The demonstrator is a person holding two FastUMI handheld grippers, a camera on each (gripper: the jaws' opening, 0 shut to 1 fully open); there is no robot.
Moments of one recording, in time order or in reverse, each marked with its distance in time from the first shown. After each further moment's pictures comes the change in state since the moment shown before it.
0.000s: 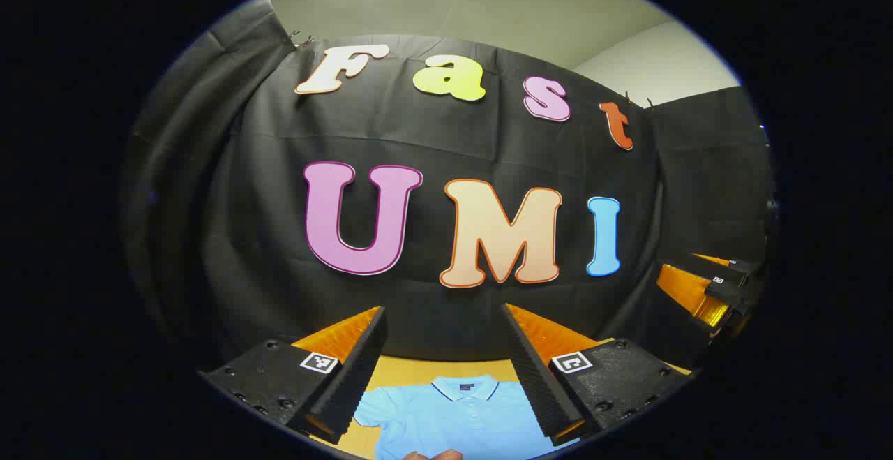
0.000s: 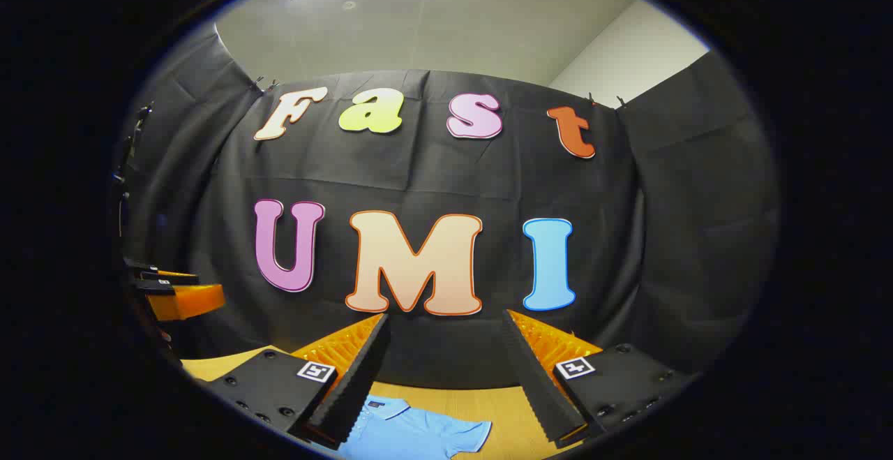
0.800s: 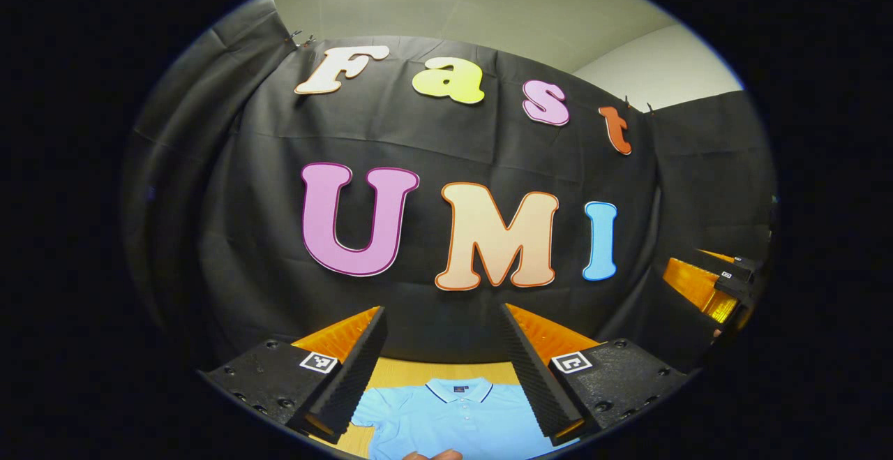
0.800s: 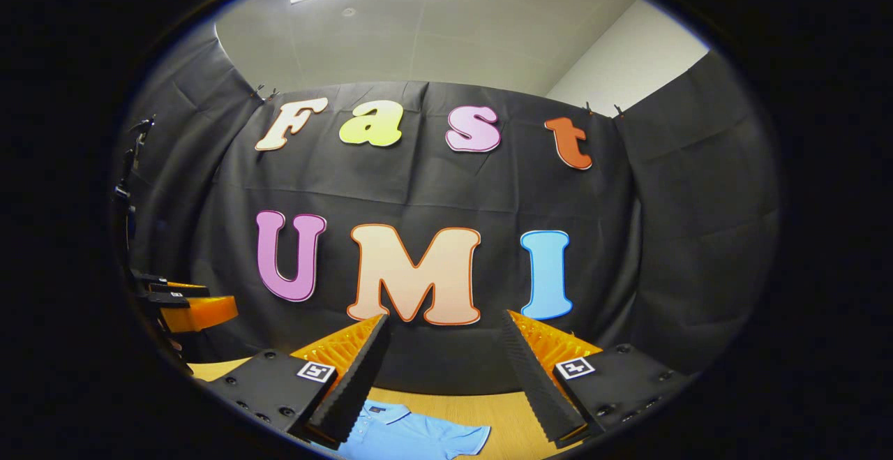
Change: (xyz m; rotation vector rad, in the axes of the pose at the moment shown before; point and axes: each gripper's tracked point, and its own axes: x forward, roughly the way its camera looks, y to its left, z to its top) left arm -0.002 0.001 0.008 0.000 -0.020 0.008; right arm -0.009 -0.001 0.019 0.016 -0.039 -0.007
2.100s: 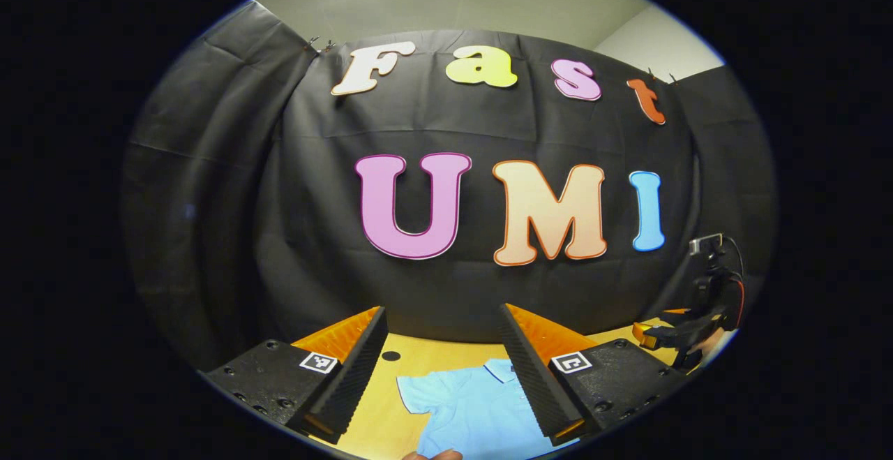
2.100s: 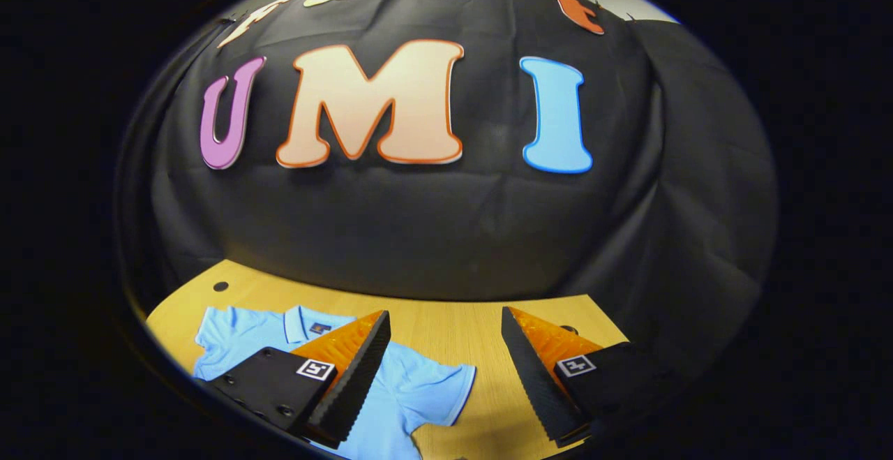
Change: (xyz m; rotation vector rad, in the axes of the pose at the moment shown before) left arm -0.039 0.066 -0.028 0.103 0.081 0.215; right arm 0.095 -0.070 -0.326 -0.053 0.580 -0.051
